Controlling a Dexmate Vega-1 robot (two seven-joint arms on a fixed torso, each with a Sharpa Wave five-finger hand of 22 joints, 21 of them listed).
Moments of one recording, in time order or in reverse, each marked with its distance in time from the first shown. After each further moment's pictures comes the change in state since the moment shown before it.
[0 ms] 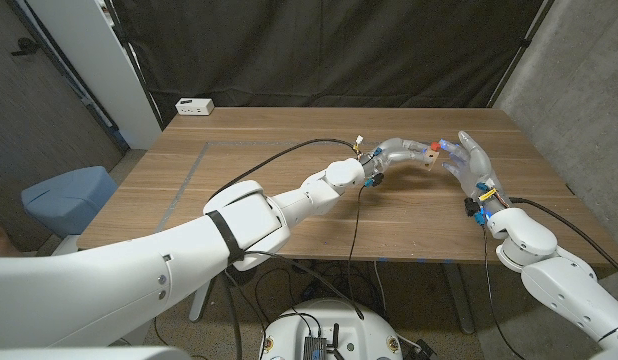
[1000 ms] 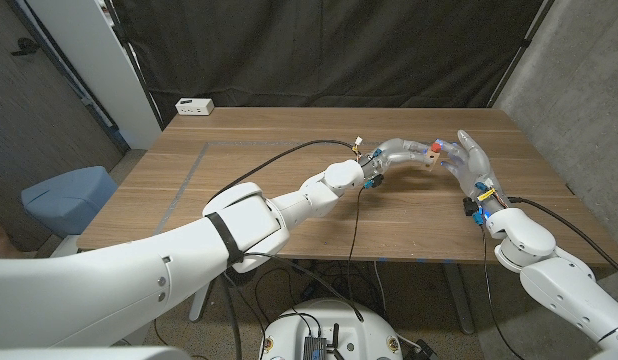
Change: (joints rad) left arm 0.010 0.003 -0.007 -0.001 0.003 -0.026 -0.009; left_hand 0.000 0.000 0.000 0.000 0.000 0.000 0.000 0.000 0.000 -0.002 -0.002 0.000 0.000 0.000 0.000 0.000 0.000 0.000 0.000 0.000 0.000; right arm -0.003 -0.006 -0.009 -0.007 -0.007 0.017 -0.019; right_hand 0.000 0.000 -0.004 0.012 0.015 0.146 0.020 0.045 0.000 0.033 -0.036 0.023 0.000 0.000 -0.008 0.006 -0.007 0.000 -0.007 0.005 0.000
